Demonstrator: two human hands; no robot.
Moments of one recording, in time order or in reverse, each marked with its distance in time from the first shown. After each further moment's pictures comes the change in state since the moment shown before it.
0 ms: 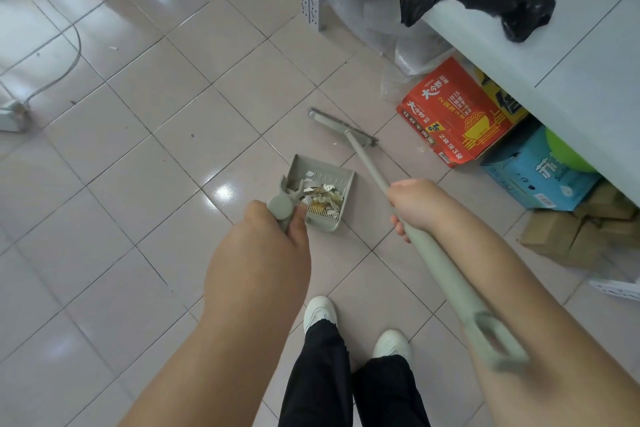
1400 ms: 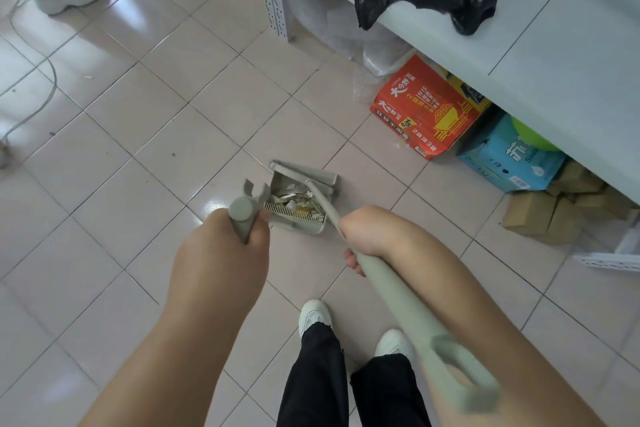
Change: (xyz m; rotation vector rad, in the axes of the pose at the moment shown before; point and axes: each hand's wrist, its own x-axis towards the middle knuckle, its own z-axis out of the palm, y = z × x) left_hand -0.011 0.000 0.004 -0.039 -0.004 0.063; right_hand -0.047 0.024 0.012 -0.074 -0.190 0.094
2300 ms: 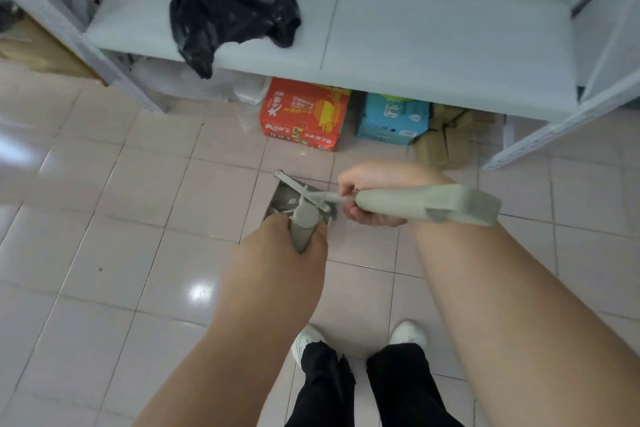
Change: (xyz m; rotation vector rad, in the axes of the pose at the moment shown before) left_hand -0.113 0.141 0.060 0.080 -0.255 0.578; right_hand -0.067 0.124 -0.153 0.750 -0.029 0.031
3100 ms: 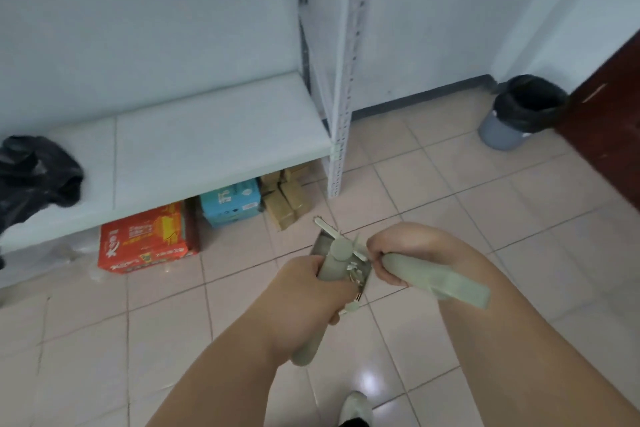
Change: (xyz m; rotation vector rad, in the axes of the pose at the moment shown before) left_hand -0.147 0.299 0.178 -0.138 -0.877 0.324; right_hand -0.185 0.254 -0.319 0.412 0.343 -0.180
